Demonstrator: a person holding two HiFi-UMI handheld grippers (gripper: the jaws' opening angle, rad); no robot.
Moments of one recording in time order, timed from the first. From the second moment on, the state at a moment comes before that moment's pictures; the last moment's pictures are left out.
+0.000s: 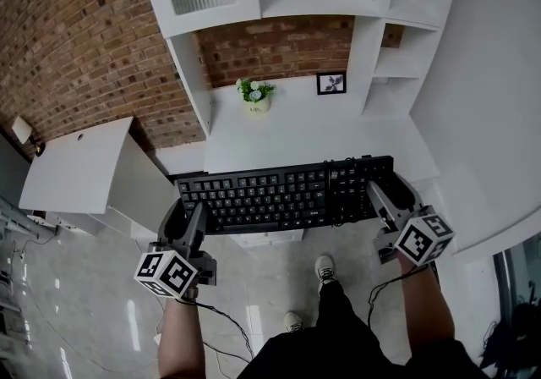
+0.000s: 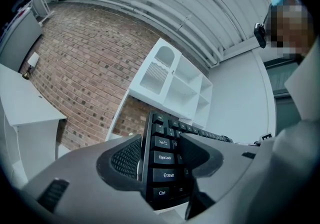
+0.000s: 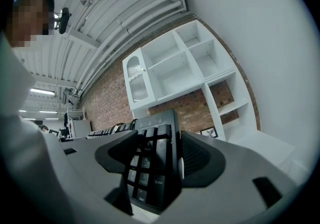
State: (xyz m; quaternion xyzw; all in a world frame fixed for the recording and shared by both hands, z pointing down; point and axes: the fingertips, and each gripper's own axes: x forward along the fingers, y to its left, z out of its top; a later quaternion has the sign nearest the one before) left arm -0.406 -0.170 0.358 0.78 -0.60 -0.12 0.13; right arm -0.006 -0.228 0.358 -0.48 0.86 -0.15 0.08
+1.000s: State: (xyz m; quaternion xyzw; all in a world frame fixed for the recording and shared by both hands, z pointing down) left arm -0.372 -0.379 0.457 0.75 -0.63 -0.07 0.21; right arm 0.027 -0.453 0.465 -0.47 0.85 -0.23 0.01
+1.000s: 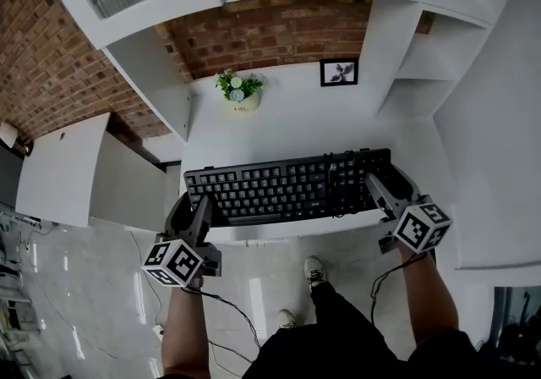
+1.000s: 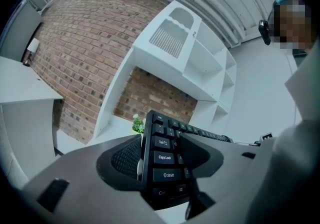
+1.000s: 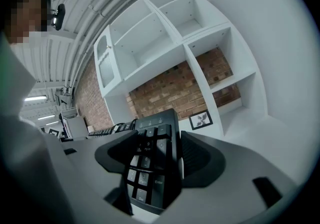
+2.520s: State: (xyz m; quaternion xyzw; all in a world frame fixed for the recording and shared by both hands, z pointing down) left arm -0.374 -0.474 0.674 0.67 -0.64 0.04 0.38; right arm 0.017 -0.558 0.685 -0.45 0.80 -0.38 -0.12
